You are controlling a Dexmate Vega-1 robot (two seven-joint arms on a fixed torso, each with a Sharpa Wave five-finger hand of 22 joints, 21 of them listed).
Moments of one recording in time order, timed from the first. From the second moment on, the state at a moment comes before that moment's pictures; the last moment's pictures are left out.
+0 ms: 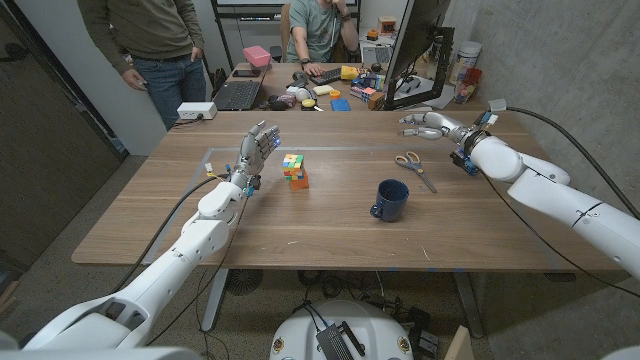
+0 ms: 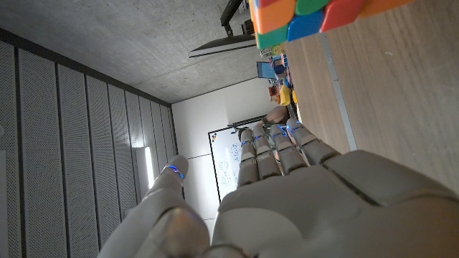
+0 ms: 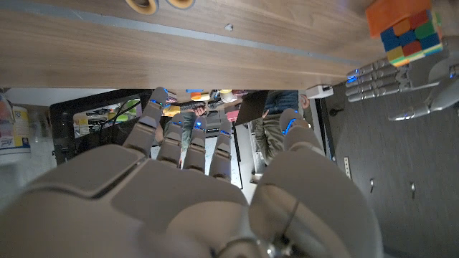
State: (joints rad) left arm 0.83 0.48 0.37 -1.28 -0.67 -0.30 -0.04; left_hand 0.10 -0.14 0.60 0.02 0.45 0.25 0.05 0.20 0.18 0.27 -0.04 0.20 0.18 0.20 -0.03 0.19 0.17 0.14 -0.04 0.26 0.17; right arm -0.73 -0.95 -0.51 -1.72 -0.16 -0.04 0.01; right_hand 0.47 -0.09 0.34 -0.14 0.50 0.33 -0.07 0.19 0.19 0.23 0.08 0.20 0.19 0.20 0.15 0.18 0.18 0.24 0.22 0.43 0.17
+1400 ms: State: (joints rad) left arm 0.89 0.53 0.36 -1.39 -0.65 -0.26 0.03; left_hand 0.10 -0.14 0.58 0.02 0.46 0.26 0.05 0.20 0.18 0.28 -0.04 0.20 0.18 0.20 -0.03 0.19 0.17 0.14 -0.03 0.25 0.18; right arm -0.58 -0.95 -0.65 -1.70 -0.55 -0.06 0.26; right_hand 0.47 -0.12 0.32 -0.14 0.54 0.26 -0.07 0.19 0.19 0.16 0.09 0.20 0.19 0.17 0.16 0.18 0.18 0.27 0.22 0.39 0.17
